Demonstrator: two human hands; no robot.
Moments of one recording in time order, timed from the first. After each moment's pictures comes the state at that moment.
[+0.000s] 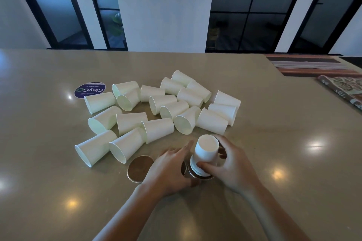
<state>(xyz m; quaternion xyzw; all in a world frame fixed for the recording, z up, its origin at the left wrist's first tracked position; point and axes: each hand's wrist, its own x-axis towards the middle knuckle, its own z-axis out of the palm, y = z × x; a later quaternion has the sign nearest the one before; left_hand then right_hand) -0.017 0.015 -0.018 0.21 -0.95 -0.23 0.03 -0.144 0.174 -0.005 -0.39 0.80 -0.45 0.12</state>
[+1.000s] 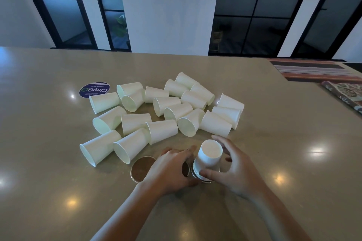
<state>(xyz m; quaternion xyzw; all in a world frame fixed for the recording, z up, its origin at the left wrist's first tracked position) -0.015 0.010 -0.007 0.18 -0.96 -0.21 0.03 -0.142 0.180 0.004 -0.38 0.80 -0.43 0.17</state>
